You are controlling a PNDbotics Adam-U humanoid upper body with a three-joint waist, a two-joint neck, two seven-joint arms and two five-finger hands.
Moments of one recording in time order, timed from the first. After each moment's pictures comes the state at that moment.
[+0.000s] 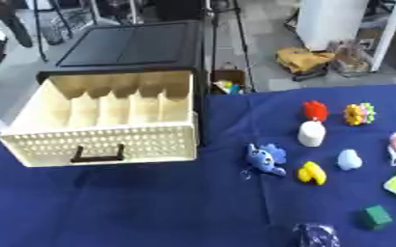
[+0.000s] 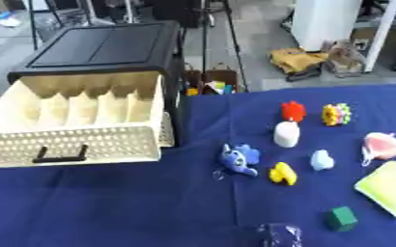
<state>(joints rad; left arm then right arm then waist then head) -0.45 0.83 0.10 -1.99 0.19 0.19 0.00 -0.49 -0.73 -0.16 -1.98 0.33 -0.34 -0.89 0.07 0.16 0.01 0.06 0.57</state>
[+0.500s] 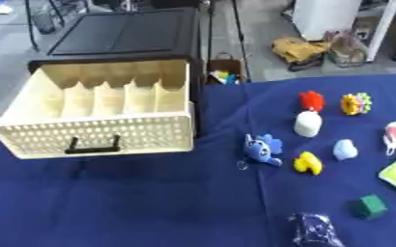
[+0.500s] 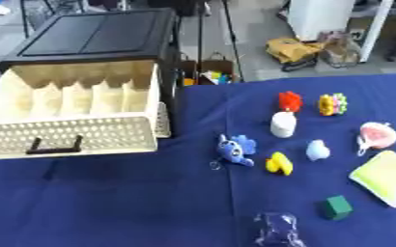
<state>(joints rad) -0.43 0.75 0.20 -1.99 0.42 -0.15 0.44 -0.57 -0.84 -0.06 -1.99 0.33 -0.17 -0.71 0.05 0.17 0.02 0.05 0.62</state>
